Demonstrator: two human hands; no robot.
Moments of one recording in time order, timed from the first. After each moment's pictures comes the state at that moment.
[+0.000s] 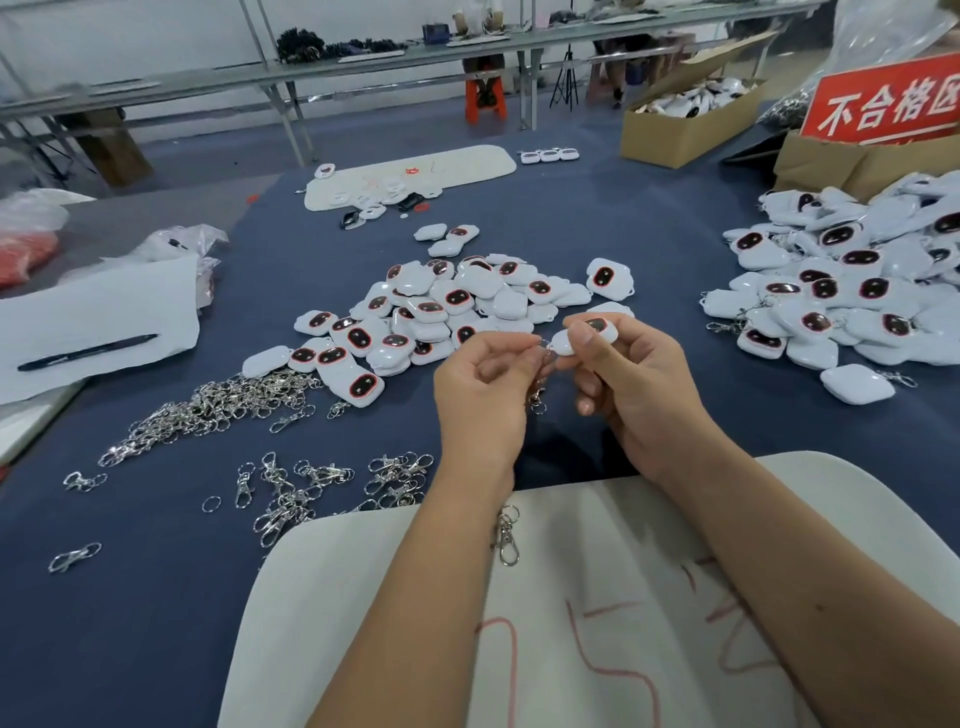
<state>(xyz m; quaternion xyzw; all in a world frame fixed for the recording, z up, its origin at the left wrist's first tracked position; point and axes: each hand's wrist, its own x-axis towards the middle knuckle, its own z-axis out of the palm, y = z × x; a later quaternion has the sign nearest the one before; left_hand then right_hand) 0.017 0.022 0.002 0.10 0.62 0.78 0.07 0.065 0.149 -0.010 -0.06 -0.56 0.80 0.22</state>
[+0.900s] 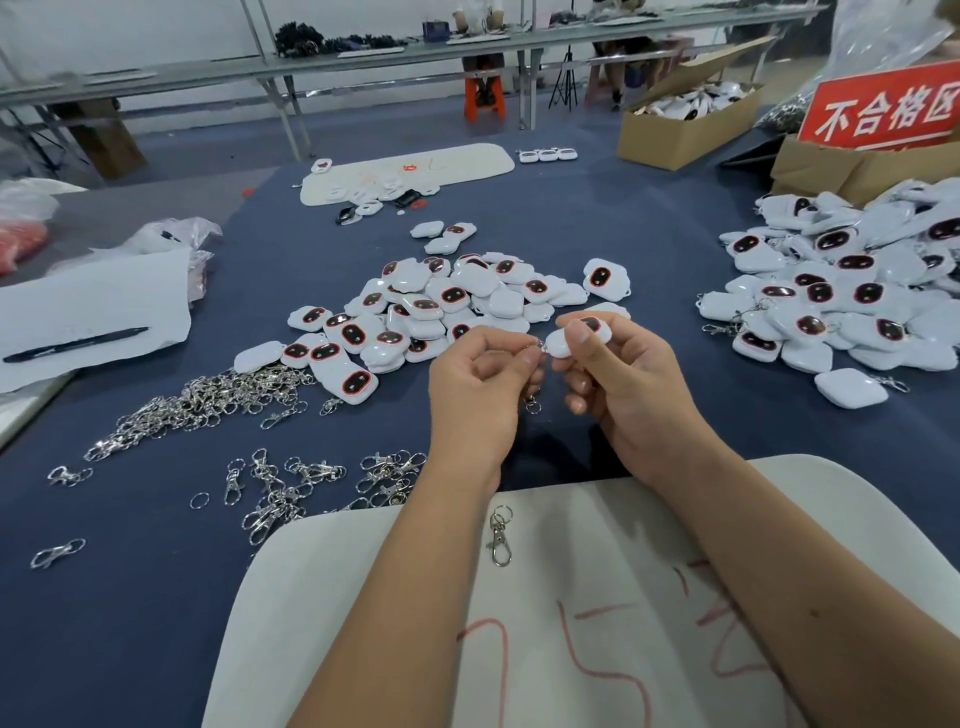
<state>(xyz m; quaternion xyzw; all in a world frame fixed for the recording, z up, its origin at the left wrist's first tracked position) 0.013 0.019 0.003 0.12 0.63 0.76 0.08 0.065 0.148 -0.009 -0.04 -0.56 0.80 0.21</state>
